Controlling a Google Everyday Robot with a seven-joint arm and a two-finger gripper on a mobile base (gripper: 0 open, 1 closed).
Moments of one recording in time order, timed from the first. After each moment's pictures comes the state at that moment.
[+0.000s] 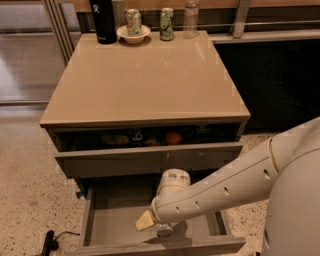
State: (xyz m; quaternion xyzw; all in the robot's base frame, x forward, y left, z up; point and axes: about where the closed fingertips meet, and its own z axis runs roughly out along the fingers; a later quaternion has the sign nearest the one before) arm 0.448 -0.007 0.467 -0.23 0.97 0.05 0.11
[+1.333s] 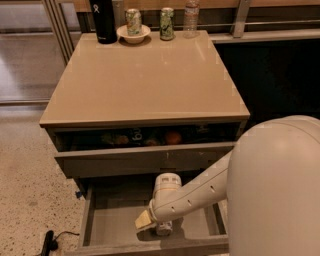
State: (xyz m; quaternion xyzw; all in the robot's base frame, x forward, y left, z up) arm 0.472 0.004 0.404 -0.20 0.97 0.05 0.10
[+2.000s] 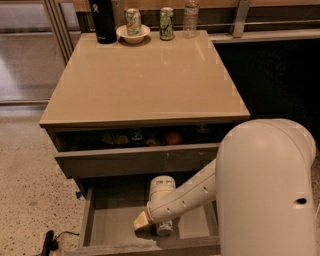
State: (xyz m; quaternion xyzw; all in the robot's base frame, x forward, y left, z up) arm 0.479 0.010 0.375 -0.19 0.98 0.04 0.10
